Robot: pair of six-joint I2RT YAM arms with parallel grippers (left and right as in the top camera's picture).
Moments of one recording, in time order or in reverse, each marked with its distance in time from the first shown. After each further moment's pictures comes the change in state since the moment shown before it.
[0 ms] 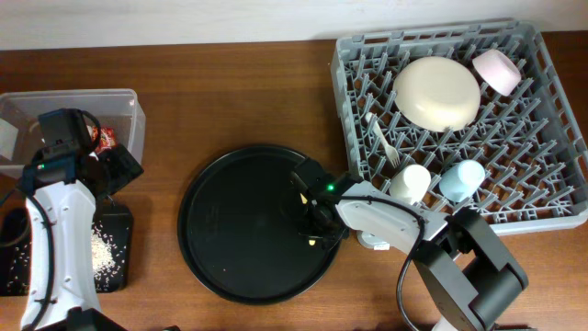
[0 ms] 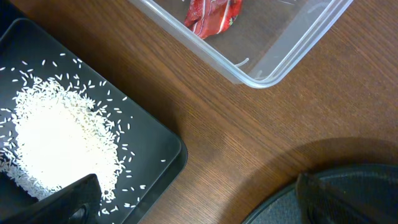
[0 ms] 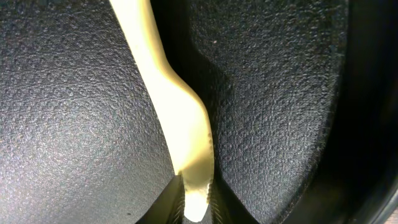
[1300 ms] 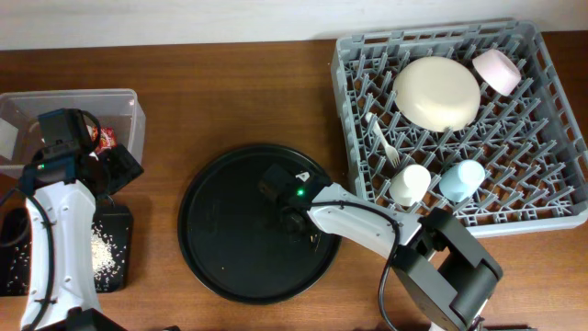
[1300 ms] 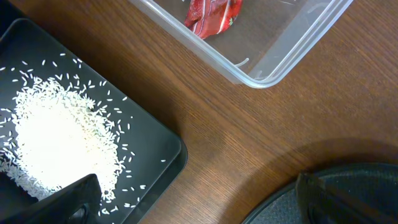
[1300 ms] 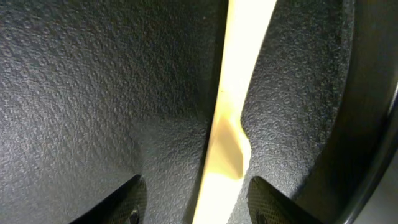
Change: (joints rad) left arm 0.000 0.000 0.000 0.000 0.000 0.000; right arm 0.126 0.077 0.140 -0.069 0.294 -0.233
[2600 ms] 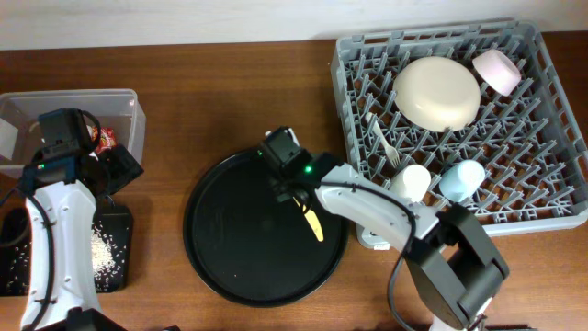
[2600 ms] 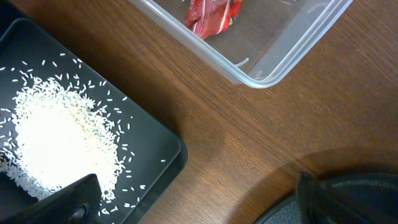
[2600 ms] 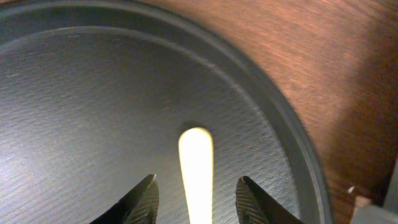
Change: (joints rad) left arm 0.000 0.000 0.000 0.000 0.000 0.000; right arm -0.082 -0.004 0.141 0.204 0.037 -0.226
